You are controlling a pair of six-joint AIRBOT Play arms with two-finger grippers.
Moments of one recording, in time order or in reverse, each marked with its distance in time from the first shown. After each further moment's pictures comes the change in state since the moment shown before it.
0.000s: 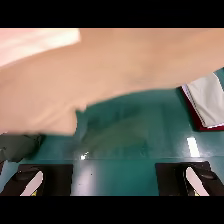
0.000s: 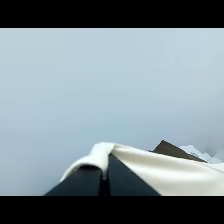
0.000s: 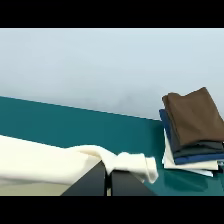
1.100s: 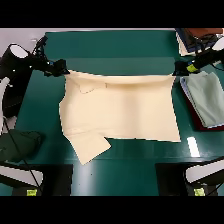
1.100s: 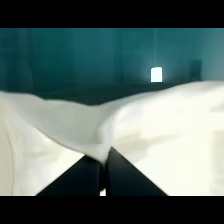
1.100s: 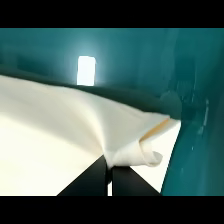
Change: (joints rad) left arm -0.061 -0.855 -0.492 0.023 -0.027 0.010; right arm 0.126 -0.933 -0.105 -0.019 0.037 0.033
